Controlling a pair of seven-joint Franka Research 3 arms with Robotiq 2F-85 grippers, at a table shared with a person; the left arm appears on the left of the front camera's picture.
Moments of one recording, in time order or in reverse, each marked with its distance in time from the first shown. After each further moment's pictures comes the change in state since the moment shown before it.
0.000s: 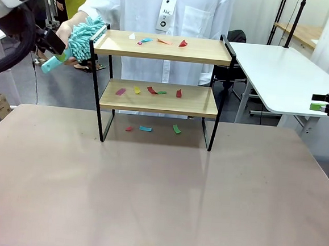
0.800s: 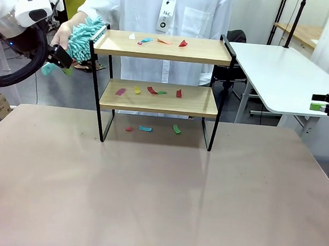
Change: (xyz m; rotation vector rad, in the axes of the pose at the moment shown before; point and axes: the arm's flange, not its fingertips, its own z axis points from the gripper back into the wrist) left arm -0.007 0.003 -0.049 -0.009 0.050 0.065; right arm 0.000 0.000 0.000 0.000 0.000 0.000
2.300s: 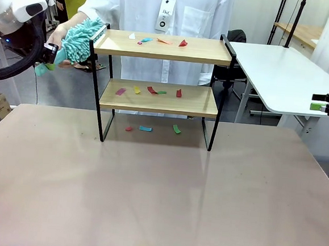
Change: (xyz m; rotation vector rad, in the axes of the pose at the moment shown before) left arm 0.002 0.016 0.004 0.059 -0.001 0.148; right arm 0.000 0.000 0.000 0.000 0.000 0.000
